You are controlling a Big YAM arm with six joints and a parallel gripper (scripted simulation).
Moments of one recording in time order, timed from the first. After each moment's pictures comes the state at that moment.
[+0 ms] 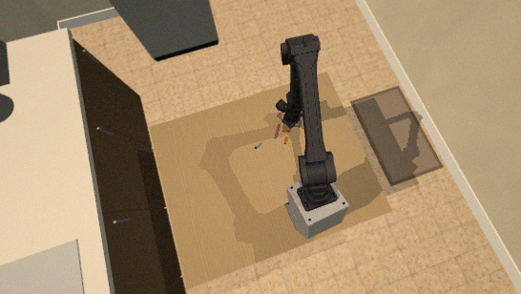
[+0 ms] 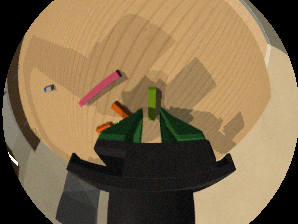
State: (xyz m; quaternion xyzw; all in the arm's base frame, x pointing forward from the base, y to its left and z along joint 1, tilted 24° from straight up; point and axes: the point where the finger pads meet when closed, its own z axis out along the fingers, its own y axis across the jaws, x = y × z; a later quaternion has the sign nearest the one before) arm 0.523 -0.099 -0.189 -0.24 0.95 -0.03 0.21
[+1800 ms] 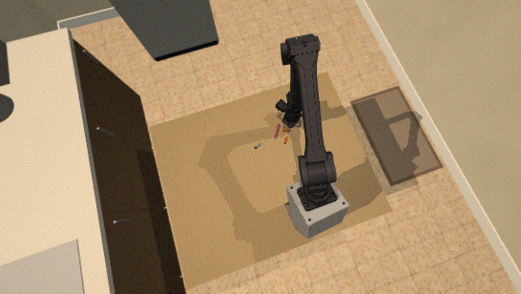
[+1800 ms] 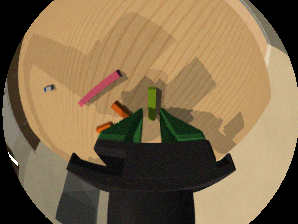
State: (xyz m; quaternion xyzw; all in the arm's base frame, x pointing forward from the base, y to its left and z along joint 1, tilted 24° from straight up) arm 0.523 -0.099 -0.189 -0.24 0.95 -0.03 0.21
